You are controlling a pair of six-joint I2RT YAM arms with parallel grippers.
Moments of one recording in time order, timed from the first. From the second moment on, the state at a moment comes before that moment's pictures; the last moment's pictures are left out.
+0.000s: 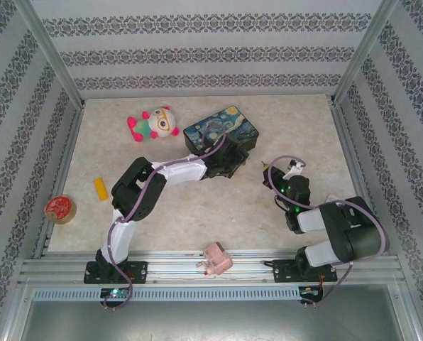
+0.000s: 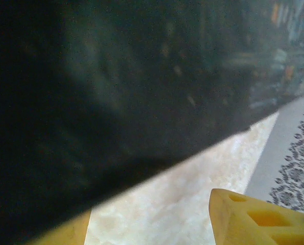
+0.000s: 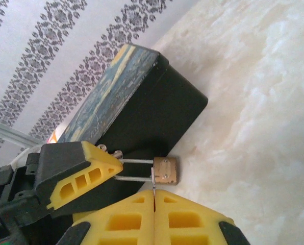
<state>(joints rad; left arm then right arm) -0.75 2.13 1.50 -0.14 0.02 -1.49 0.19 1.43 0.17 1.03 -0.16 0.84</state>
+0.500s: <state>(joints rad) -0.74 1.84 1.25 0.06 0.08 -1.05 0.03 1.15 0.28 0.67 -0.66 0.94</state>
